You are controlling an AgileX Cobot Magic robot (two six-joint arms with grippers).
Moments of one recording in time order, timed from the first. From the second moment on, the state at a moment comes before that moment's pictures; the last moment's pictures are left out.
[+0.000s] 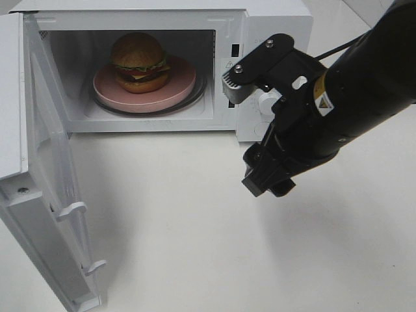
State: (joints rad) left arm 0.06 0.00 -0.50 -0.05 1.04 -0.03; right arm 0.75 1.44 -0.89 -0.23 0.59 0.14
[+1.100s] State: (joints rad) left arm 0.06 0.00 -0.50 -0.05 1.04 -0.03; right arm 0.72 0.94 -0.76 -0.22 0.91 0.15
